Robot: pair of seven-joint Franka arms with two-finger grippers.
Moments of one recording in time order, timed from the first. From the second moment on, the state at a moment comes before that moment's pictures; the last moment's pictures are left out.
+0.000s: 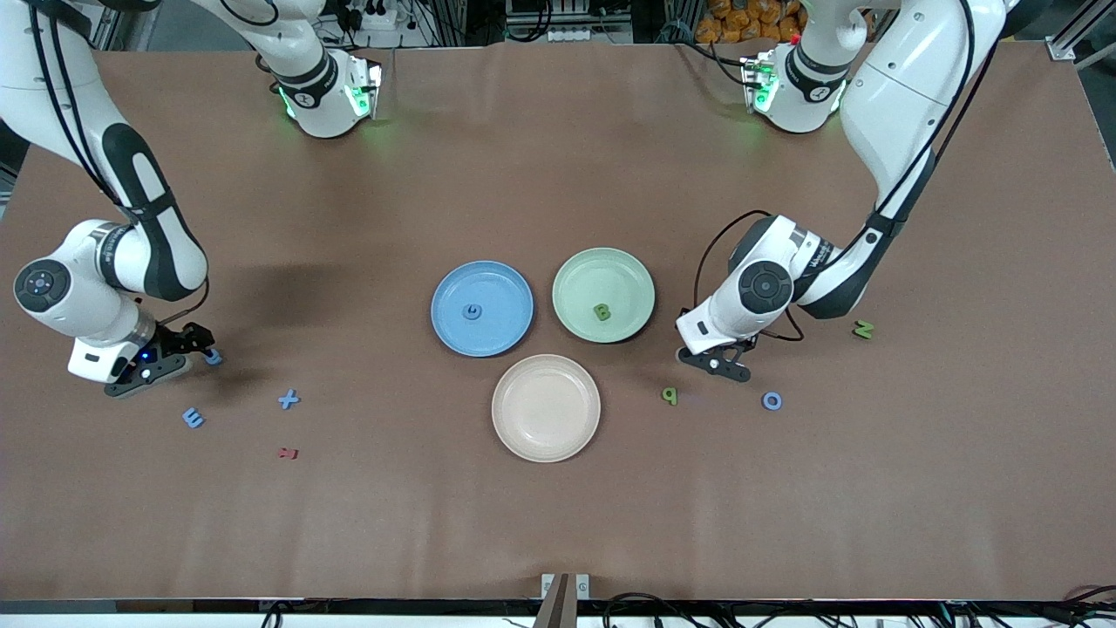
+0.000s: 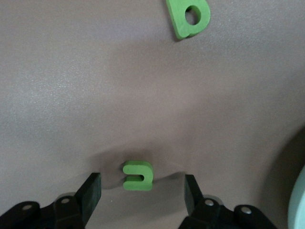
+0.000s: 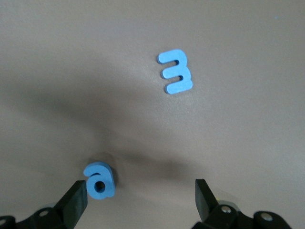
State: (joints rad) left arm -0.06 0.63 -0.39 -1.91 0.29 2.40 -0.26; right arm -0.19 0.53 -0.10 -2.01 -0.09 2.63 -0.72
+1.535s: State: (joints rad) left arm -0.29 0.59 -0.45 -1.76 0.25 2.36 -0.79; right arm -0.21 0.53 -0.07 -2.10 -0.04 2.71 -0.72
